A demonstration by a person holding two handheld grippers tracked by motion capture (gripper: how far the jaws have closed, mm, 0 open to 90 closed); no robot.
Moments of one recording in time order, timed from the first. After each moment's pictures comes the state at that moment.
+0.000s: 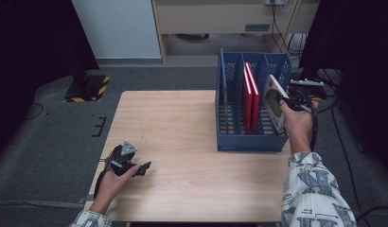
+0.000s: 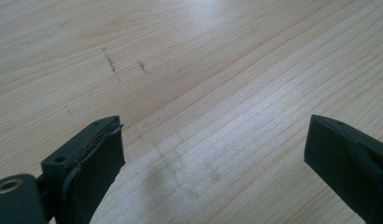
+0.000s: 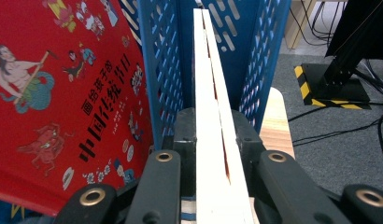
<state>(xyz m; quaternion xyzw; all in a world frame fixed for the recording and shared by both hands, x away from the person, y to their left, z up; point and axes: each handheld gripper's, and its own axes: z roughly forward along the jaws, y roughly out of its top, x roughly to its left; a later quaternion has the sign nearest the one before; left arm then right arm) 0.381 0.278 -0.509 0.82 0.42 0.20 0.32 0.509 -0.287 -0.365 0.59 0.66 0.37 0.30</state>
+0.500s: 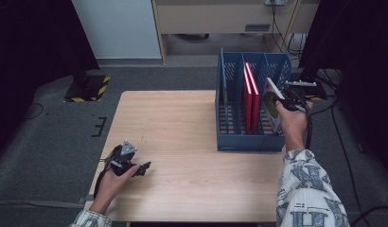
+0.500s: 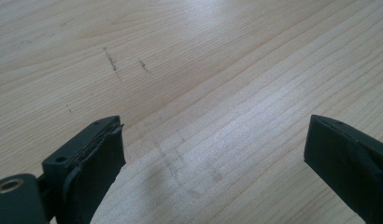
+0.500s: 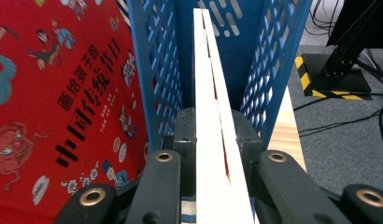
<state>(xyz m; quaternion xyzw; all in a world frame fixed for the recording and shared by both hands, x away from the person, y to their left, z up) 0.381 0.279 -0.509 0.82 0.42 0.20 0.32 0.524 -0.282 -0.382 0.60 0.66 0.35 0.29</state>
